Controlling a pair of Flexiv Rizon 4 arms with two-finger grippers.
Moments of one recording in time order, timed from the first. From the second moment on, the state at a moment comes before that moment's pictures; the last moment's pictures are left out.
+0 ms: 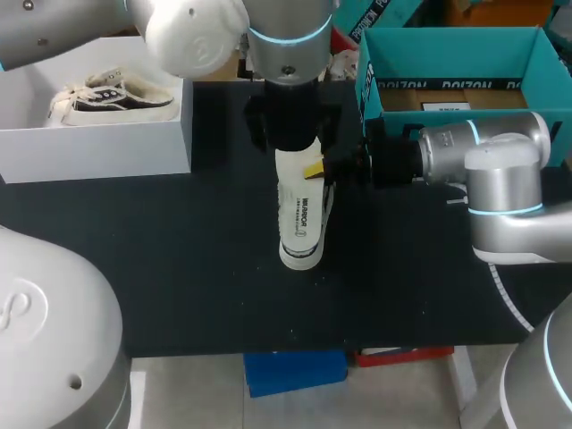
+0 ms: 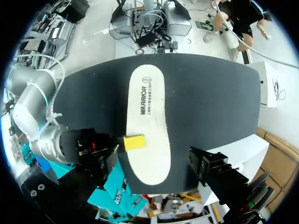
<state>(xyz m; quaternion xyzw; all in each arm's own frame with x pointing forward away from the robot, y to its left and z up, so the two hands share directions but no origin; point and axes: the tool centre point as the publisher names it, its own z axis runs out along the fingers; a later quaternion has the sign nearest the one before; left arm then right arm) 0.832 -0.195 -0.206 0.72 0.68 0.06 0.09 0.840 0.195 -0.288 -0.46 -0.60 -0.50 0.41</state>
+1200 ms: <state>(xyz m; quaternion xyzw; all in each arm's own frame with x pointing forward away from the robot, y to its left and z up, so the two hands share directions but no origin) 0.753 -0.169 -0.245 0.77 0.60 -0.07 0.21 0.840 0.195 -0.288 -0.46 -0.60 -0.50 0.41</state>
